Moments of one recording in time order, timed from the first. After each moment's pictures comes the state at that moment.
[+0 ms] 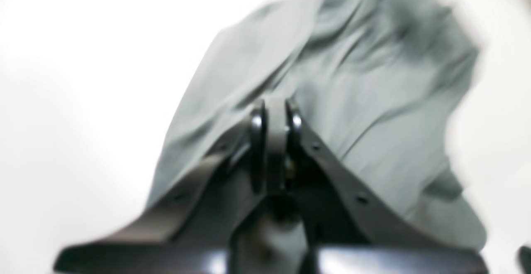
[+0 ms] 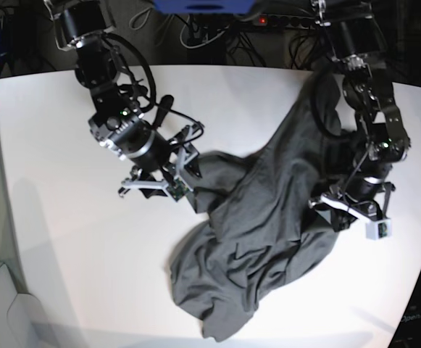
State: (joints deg) left arm -4.4 -5.9 -17.5 96.6 -19.4 -10.8 40.9; right arm -0.7 7.3 -17.6 98.9 -4.3 21.7 -37.9
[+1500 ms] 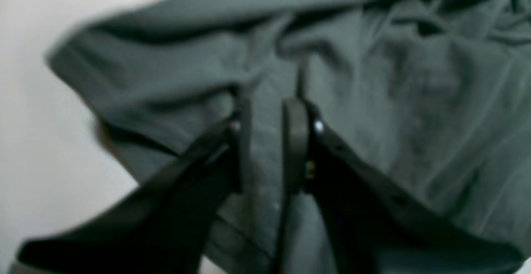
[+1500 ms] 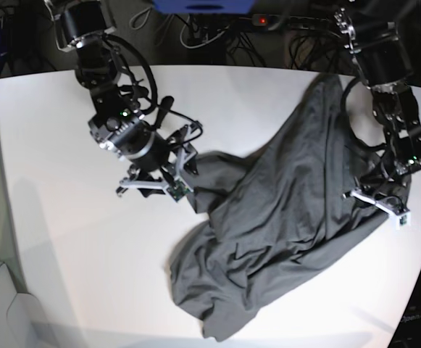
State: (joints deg) left arm -10.7 -12.9 -22.6 78.5 -19.0 -11.0 48.5; right arm -0.5 7.0 -17.6 100.3 -4.3 21.7 -43.2
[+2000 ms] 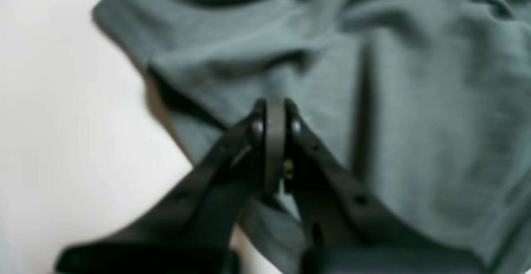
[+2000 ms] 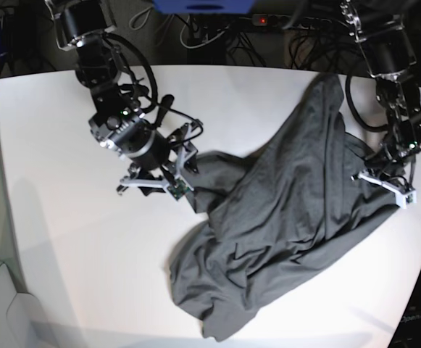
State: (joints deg) left arm -7.3 -15.3 -23.2 70.7 -19.0 -10.6 40.5; right arm -0.7 7.0 -17.6 100.3 -4.3 21.7 -43.0
